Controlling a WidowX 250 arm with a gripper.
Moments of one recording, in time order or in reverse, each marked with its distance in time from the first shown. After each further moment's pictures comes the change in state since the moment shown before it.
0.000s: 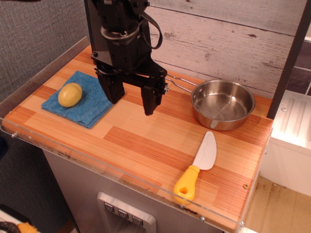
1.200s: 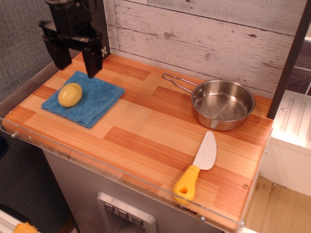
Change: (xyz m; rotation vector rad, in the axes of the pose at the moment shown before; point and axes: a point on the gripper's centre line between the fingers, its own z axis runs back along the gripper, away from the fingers) arm 0.024 0.118 -0.005 0.052 0.091 0.052
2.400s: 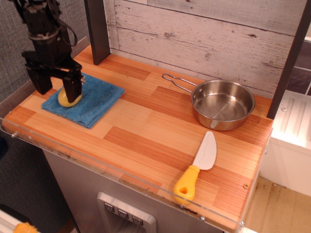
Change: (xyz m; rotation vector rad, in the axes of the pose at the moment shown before) arm -0.020 0.038 -0.046 0.048 0.009 0.073
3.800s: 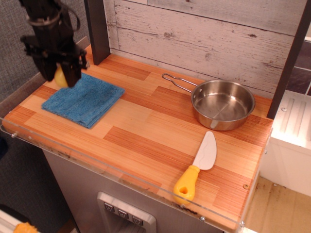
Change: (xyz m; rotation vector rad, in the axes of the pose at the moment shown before) arm 0.004 -0.016 0.044 0.031 -0.124 0.032
